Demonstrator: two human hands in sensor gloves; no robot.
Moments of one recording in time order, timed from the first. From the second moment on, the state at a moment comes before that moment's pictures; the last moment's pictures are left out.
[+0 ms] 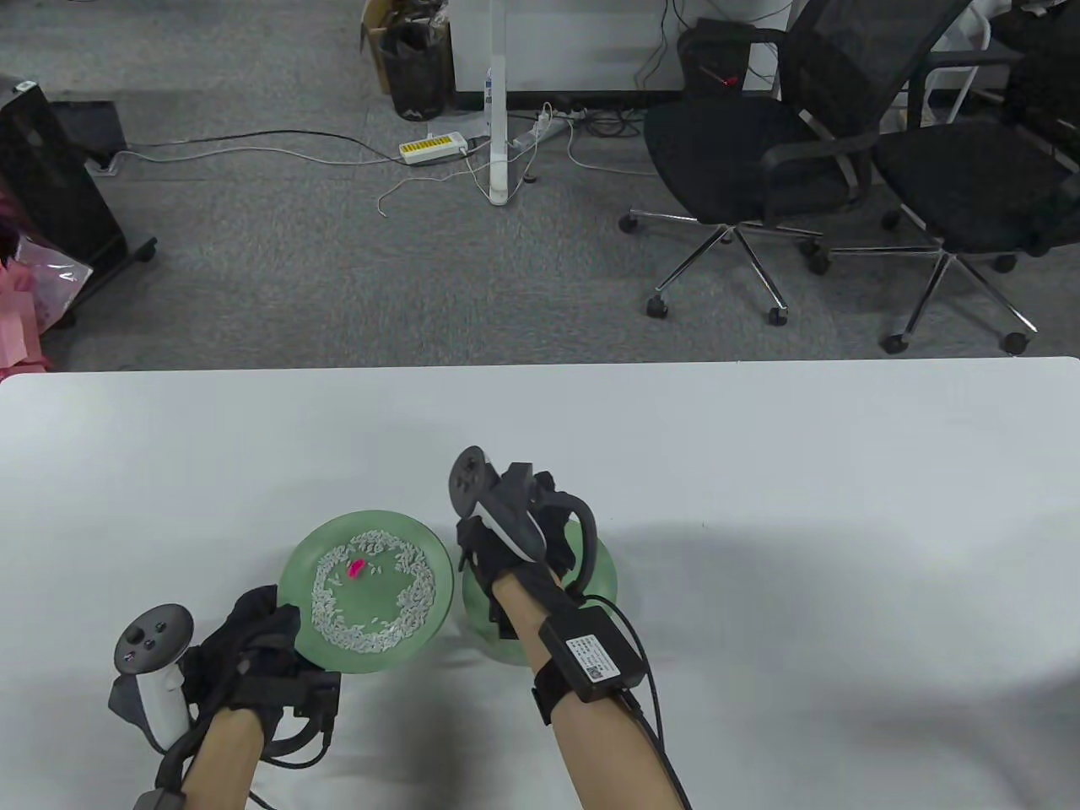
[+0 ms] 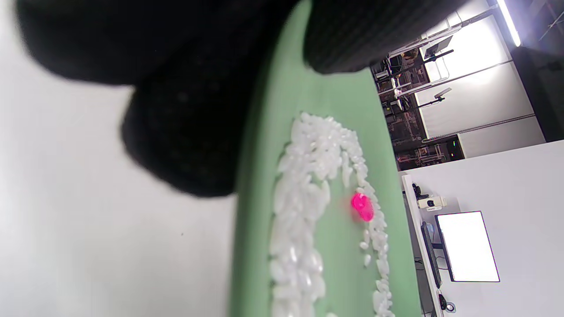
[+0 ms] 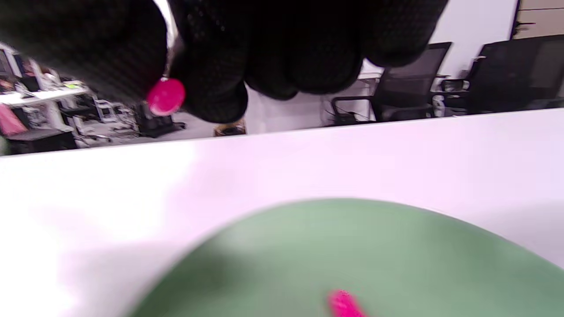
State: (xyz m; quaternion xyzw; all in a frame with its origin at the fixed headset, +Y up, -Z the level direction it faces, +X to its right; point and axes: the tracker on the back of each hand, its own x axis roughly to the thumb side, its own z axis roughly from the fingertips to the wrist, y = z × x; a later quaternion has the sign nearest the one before) left_hand -0.385 -0.811 -0.273 -0.08 0.29 0.56 0.77; right_hand -0.027 -0.683 -0.384 -0.06 0.04 1.00 0.05
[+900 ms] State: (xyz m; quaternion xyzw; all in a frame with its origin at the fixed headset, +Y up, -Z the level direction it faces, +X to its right) left_hand -0.391 -0.816 -0.274 -0.08 0.29 0.57 0.76; right_hand 0.012 -0.735 -0.388 -0.11 0.07 0.99 -0.08
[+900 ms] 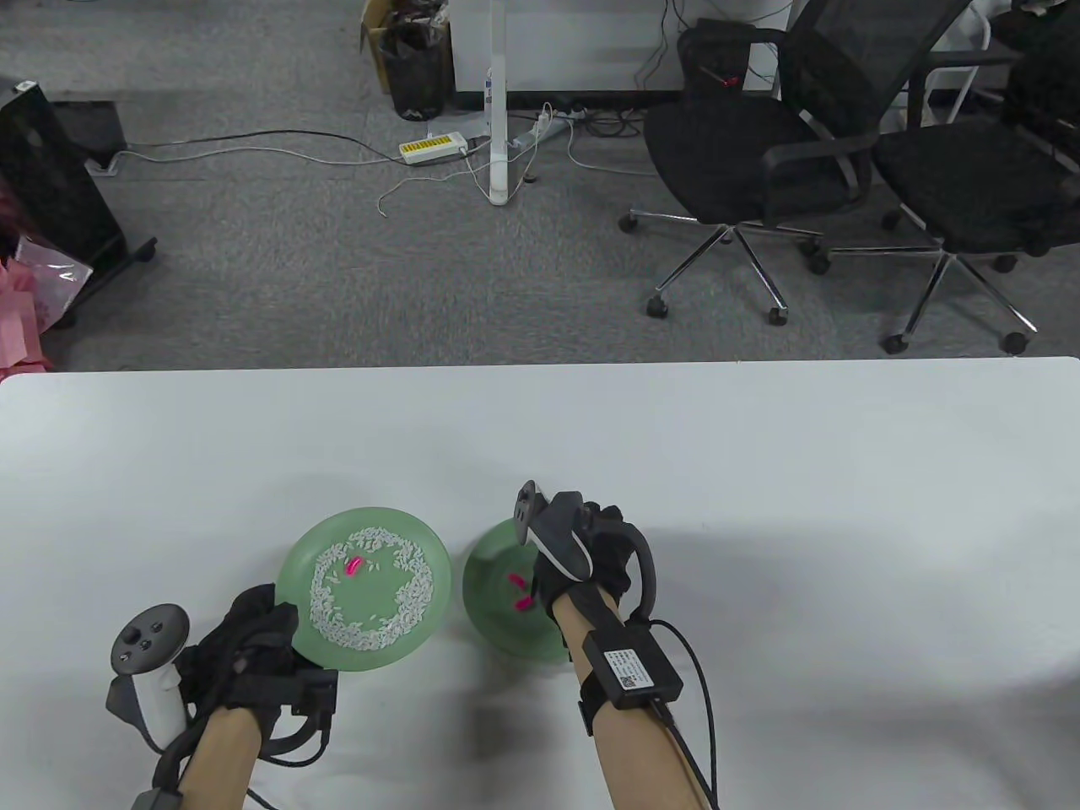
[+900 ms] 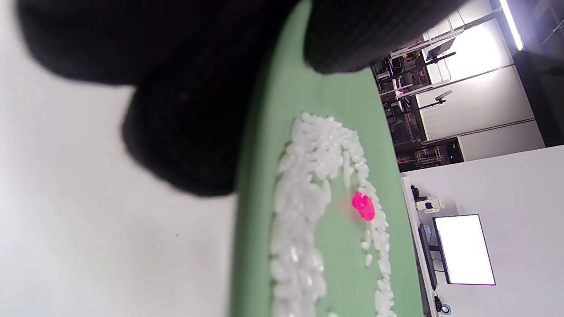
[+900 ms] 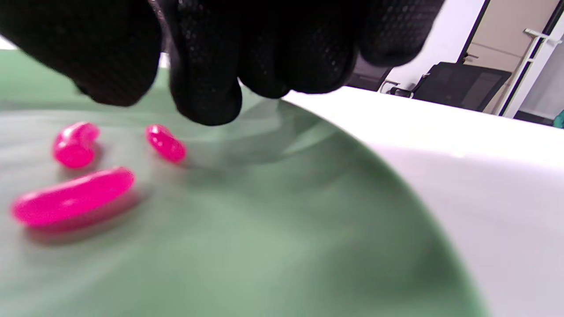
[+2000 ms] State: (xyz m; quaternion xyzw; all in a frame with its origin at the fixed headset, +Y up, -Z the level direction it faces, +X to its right) left_hand -0.373 -0.800 -0.269 -0.08 0.27 0.56 0.78; right_hand -0.171 -0.694 -0.359 0.06 0.04 1.00 0.01
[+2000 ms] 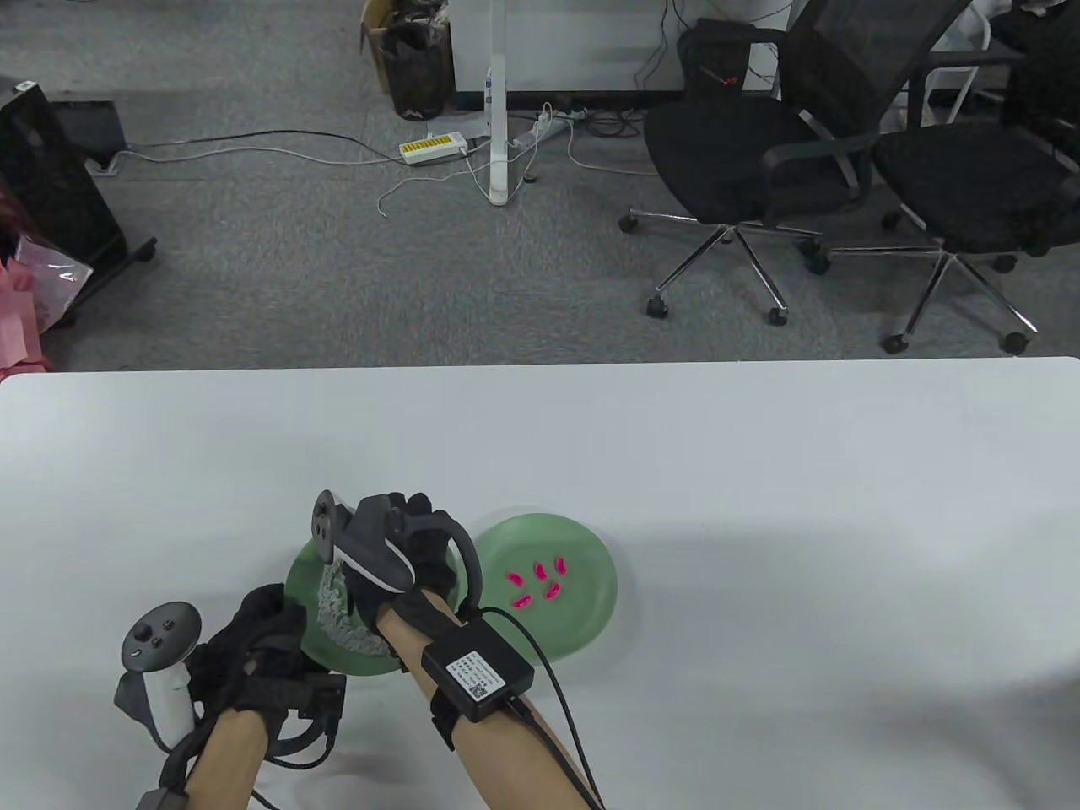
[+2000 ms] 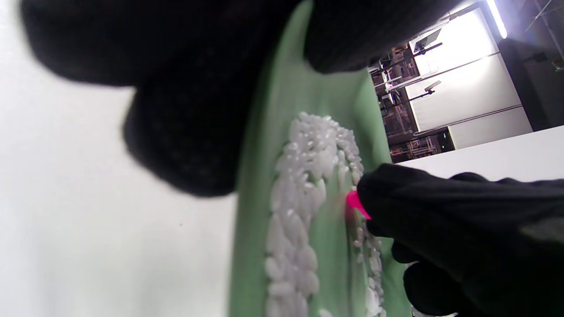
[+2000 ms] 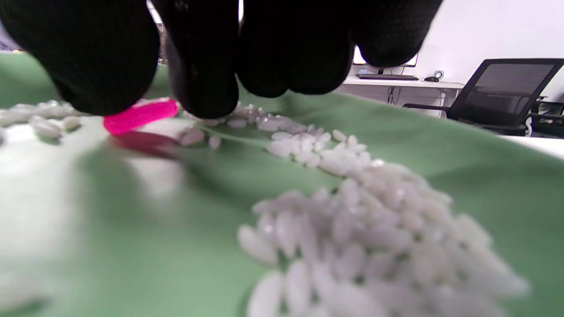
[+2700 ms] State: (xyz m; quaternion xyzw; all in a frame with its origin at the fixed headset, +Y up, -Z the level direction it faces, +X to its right) left_hand -0.376 -0.800 -0.268 -0.08 0.28 0.56 0.78; right_hand -0.101 -0.675 -0.370 0.03 0.00 0.99 0.14
